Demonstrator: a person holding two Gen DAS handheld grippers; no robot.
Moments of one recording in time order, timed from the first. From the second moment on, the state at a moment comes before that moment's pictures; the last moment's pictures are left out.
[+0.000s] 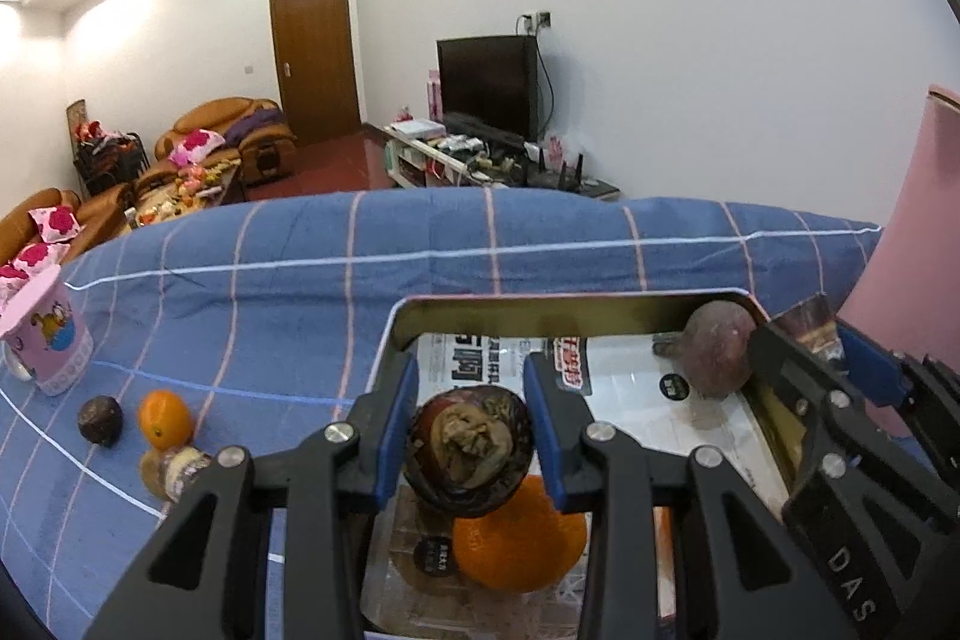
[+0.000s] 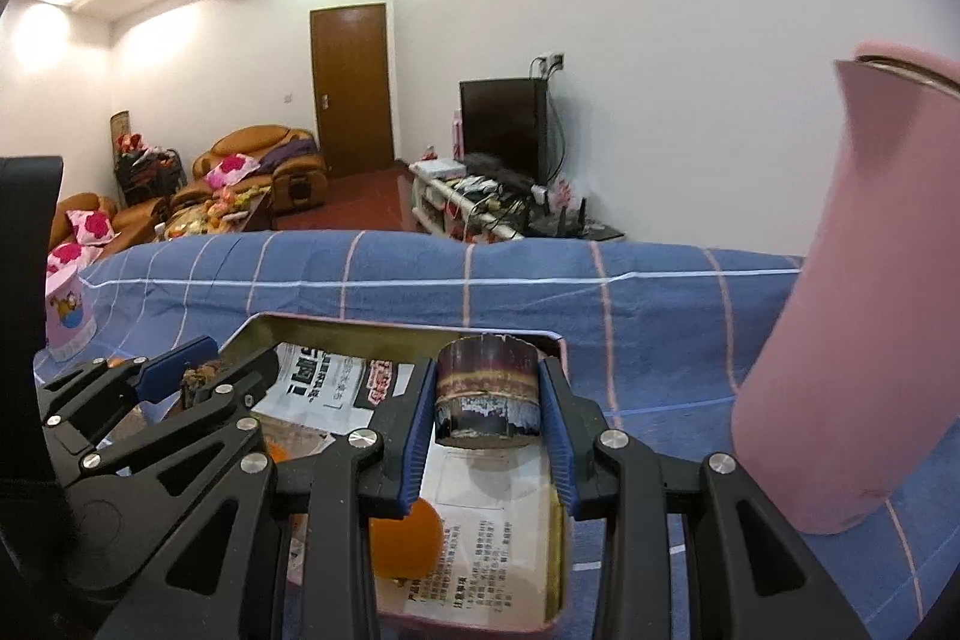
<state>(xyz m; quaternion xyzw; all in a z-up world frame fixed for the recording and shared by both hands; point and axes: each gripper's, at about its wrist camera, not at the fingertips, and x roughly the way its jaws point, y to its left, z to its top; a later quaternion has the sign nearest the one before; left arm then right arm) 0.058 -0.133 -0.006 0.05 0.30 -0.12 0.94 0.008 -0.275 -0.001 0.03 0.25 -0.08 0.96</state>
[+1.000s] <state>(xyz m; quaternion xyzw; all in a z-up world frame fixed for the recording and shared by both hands) 0.045 -0.100 0.010 0.01 0.25 -0.06 0.97 0.002 -0.296 0.002 0.12 0.24 -0.02 0.96</state>
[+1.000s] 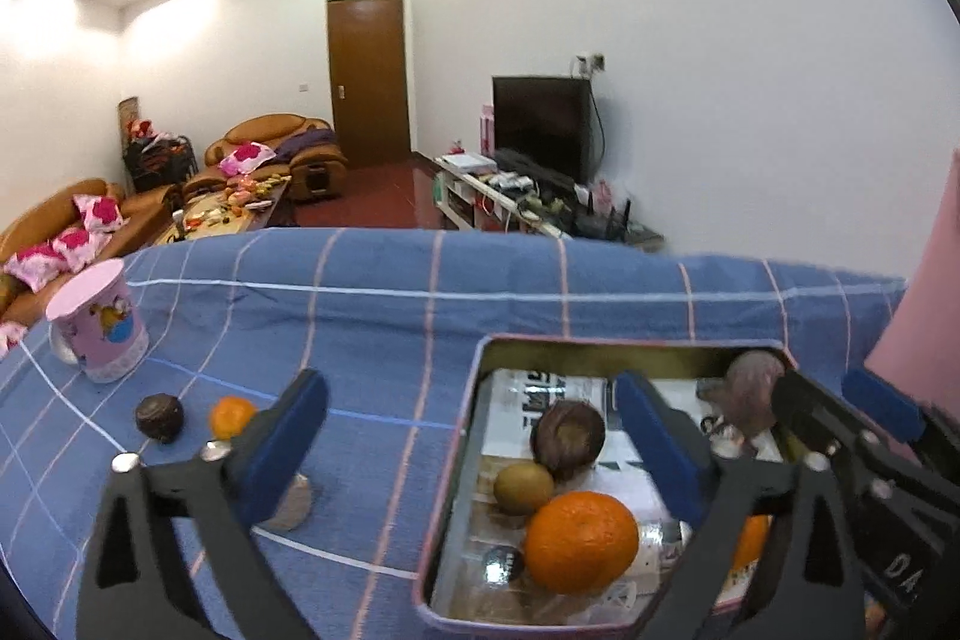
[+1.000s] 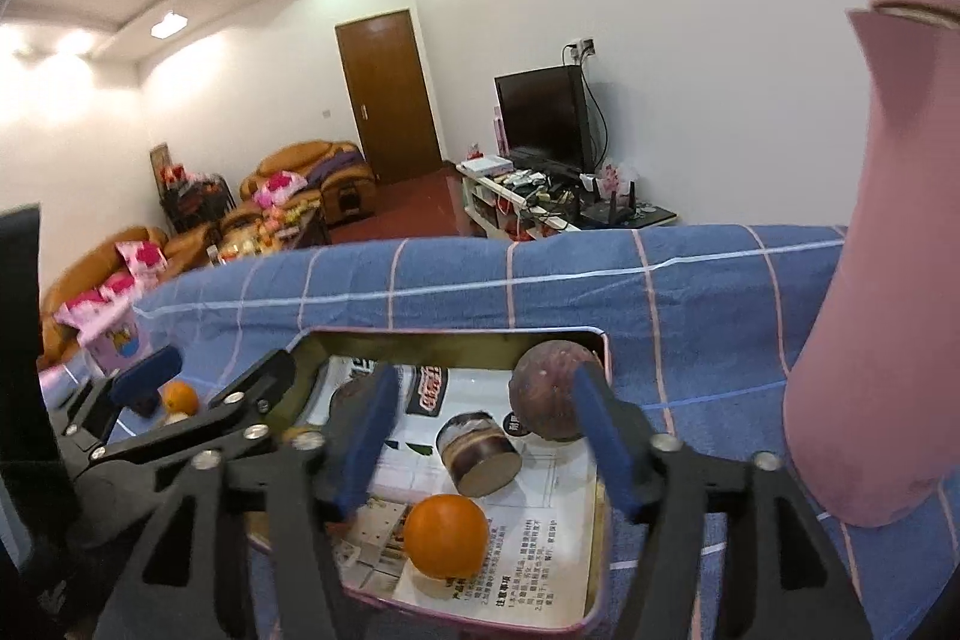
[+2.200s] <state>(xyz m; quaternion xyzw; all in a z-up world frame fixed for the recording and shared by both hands) -0.001 -0.051 0.006 0.05 0.21 -0.02 0.98 -0.044 -0.275 0.011 0.09 0.19 -0.15 0.97</state>
